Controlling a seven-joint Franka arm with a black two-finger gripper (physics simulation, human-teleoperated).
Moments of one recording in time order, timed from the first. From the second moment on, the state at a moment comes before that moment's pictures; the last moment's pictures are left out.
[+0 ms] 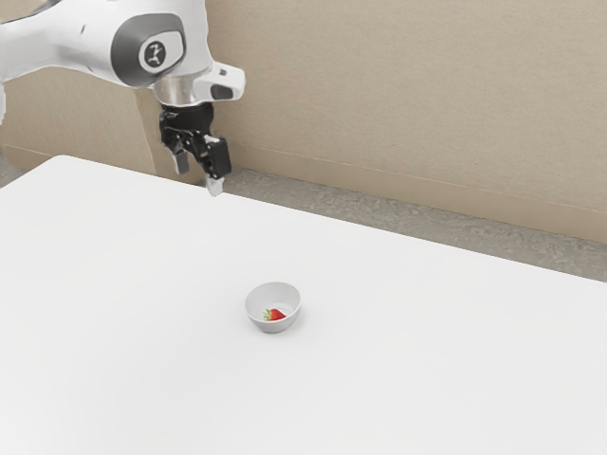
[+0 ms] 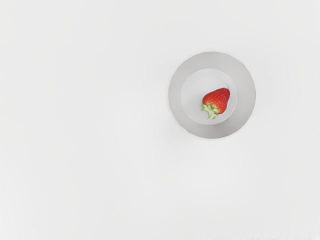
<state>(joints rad) -0.06 0.06 -0.01 -1.62 0.09 1.67 0.20</state>
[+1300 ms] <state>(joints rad) -0.10 0.32 -0.03 -1.89 0.09 2.16 0.79</state>
